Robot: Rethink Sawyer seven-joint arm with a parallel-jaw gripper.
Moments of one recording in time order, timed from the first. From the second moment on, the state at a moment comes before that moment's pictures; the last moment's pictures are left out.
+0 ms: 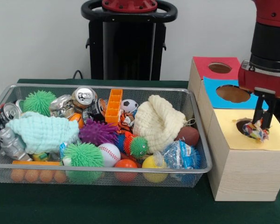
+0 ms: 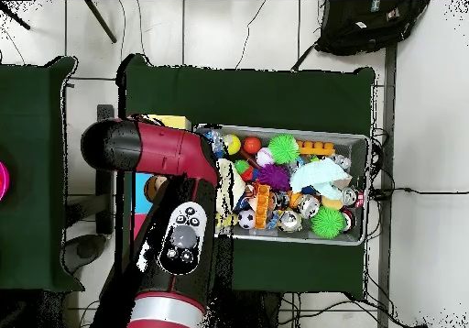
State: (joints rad) arm 0.22 -0.45 -0.27 1.33 0.38 0.59 2.18
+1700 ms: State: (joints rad) arm 0.18 -0.44 -0.27 1.34 0.37 0.59 2.18
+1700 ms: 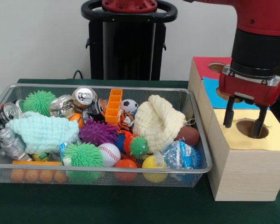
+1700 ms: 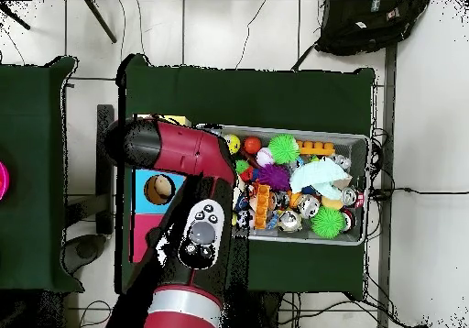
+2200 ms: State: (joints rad) arm 0.17 -0.46 -0.27 1.34 0.37 0.59 2.18
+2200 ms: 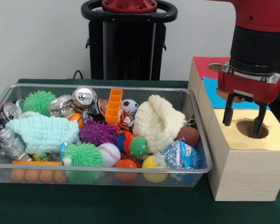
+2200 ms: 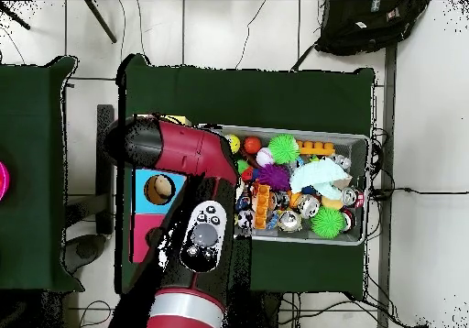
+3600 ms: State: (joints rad) arm -0.03 -0.62 -0.25 1.43 0.24 0.59 2.18
